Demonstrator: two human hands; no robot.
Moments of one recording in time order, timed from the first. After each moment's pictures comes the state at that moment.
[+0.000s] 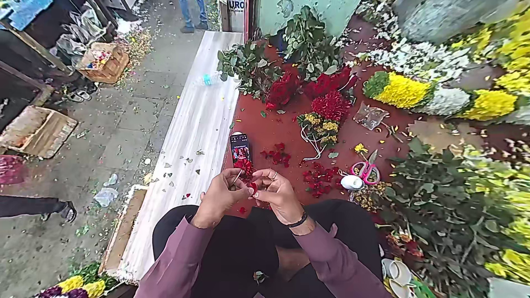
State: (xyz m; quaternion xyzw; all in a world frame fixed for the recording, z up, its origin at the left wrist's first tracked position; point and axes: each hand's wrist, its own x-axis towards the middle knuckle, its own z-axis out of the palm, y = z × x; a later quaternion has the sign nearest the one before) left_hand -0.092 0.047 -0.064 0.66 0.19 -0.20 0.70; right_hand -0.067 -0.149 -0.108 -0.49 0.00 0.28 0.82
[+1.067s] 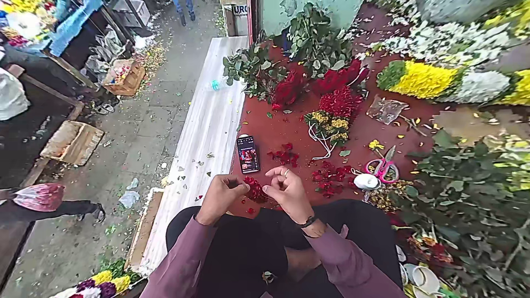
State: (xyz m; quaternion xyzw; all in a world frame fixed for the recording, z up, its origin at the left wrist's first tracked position) left_hand -0.087 0.065 -0.064 0.79 0.12 -0.17 0.58; right_hand -0.059 -0.155 -0.107 -0.72 -0.03 0.17 0.68
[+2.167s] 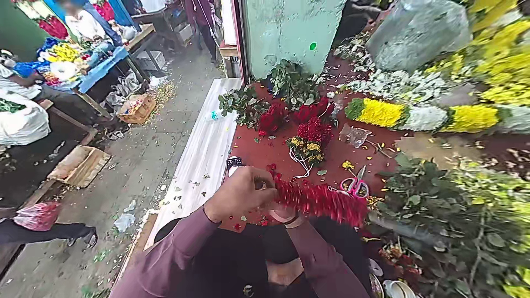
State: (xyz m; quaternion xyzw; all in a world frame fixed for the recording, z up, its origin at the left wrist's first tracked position) left_hand -0.022 -0.038 0.051 0.84 -0.13 -0.21 0.47; right_hand -0.055 -0.197 -0.118 -0.36 -0.18 0.31 0.86
